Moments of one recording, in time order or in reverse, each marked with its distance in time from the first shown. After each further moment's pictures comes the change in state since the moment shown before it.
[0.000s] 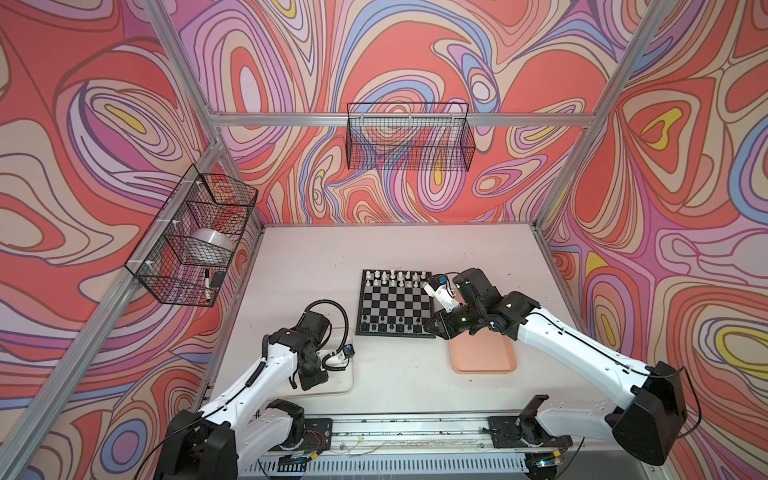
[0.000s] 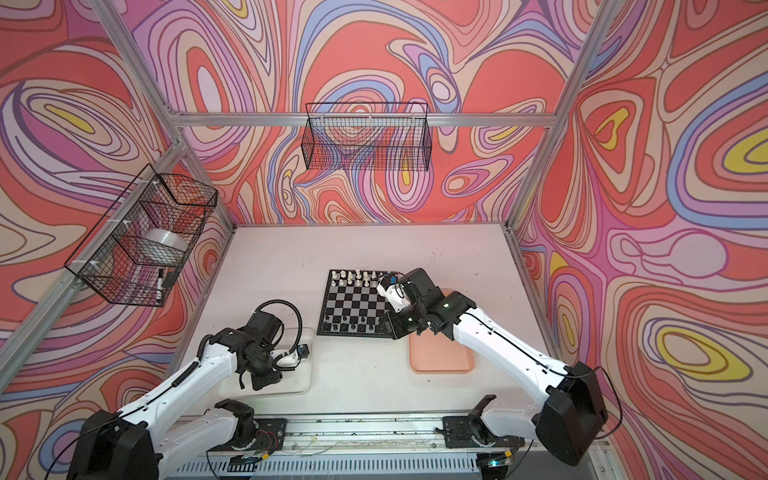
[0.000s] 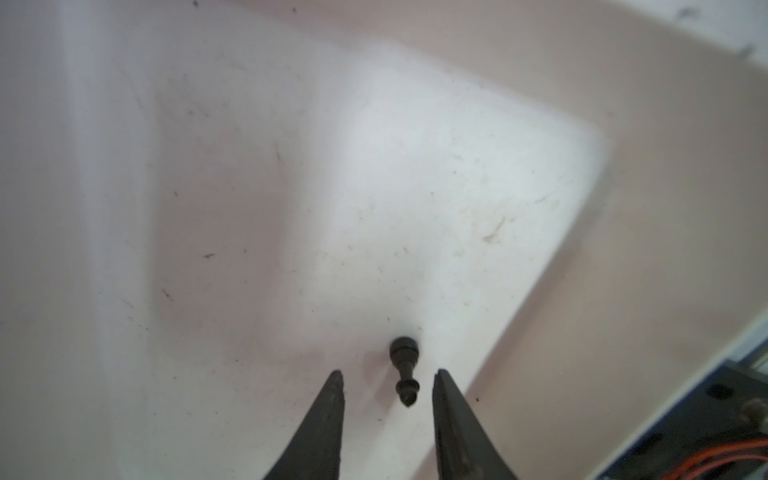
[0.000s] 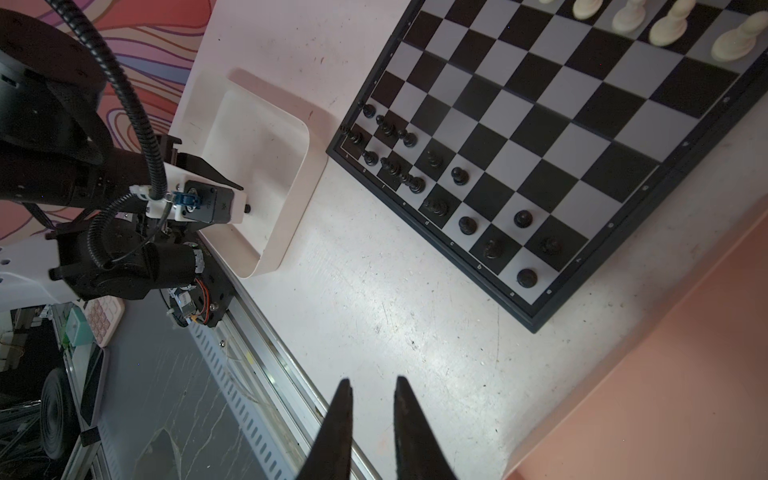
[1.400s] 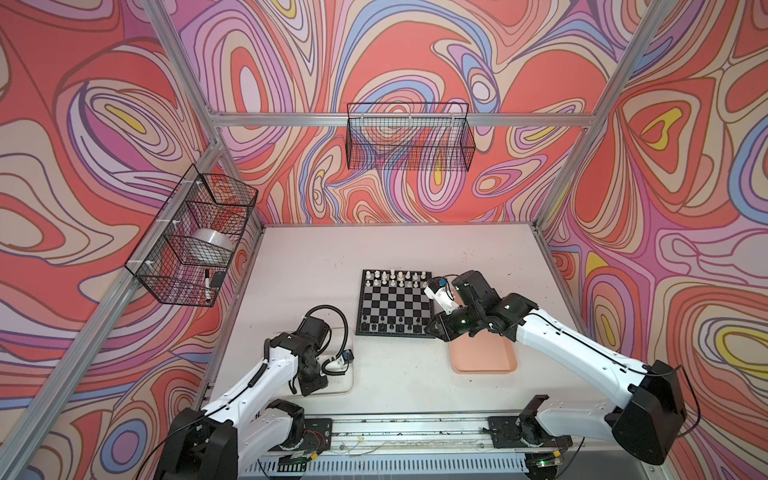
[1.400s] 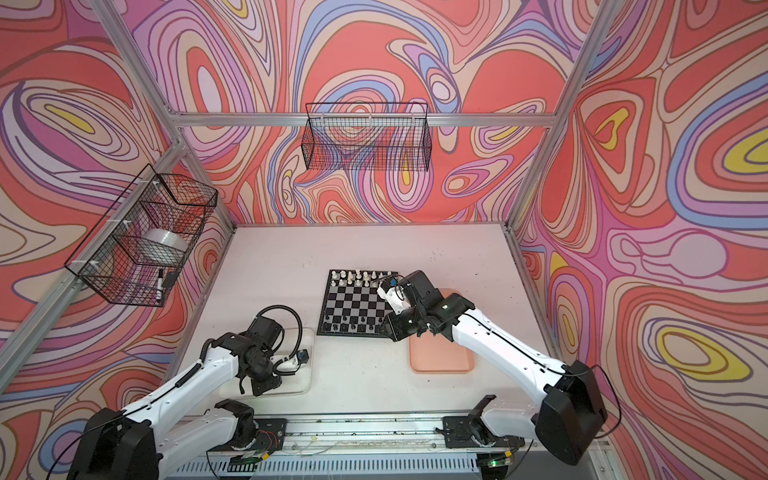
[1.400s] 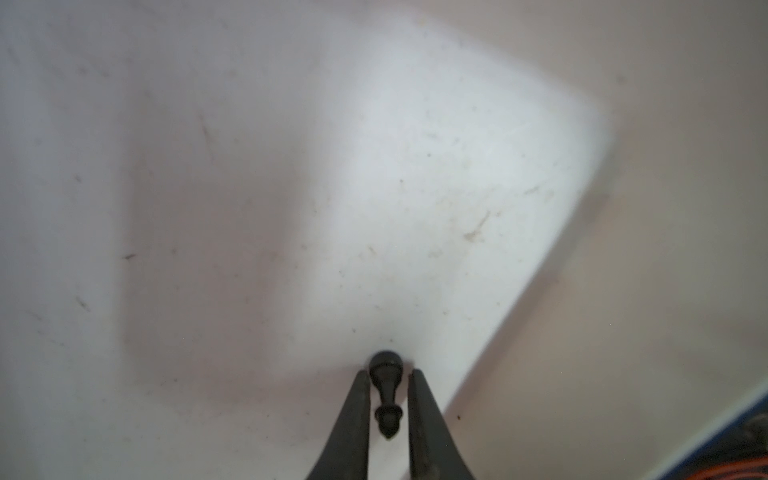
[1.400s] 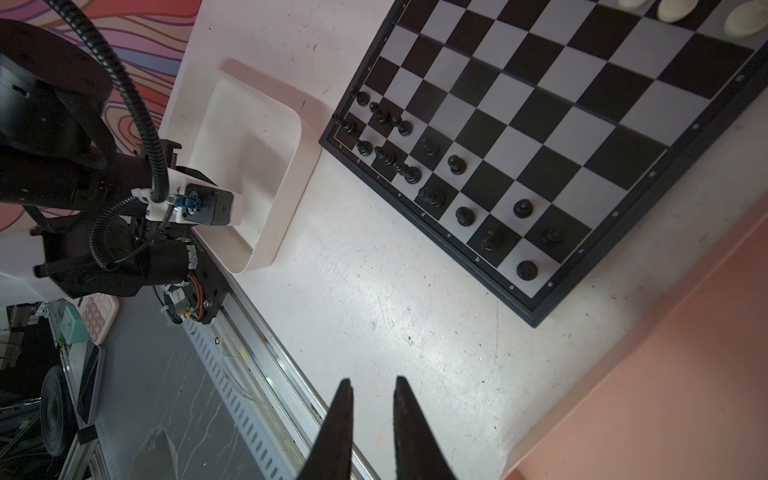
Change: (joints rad) left arm 0.000 0.000 -0.057 0.022 0.011 -0.019; right arm 0.000 0.003 -0.023 0.010 -0.001 0.000
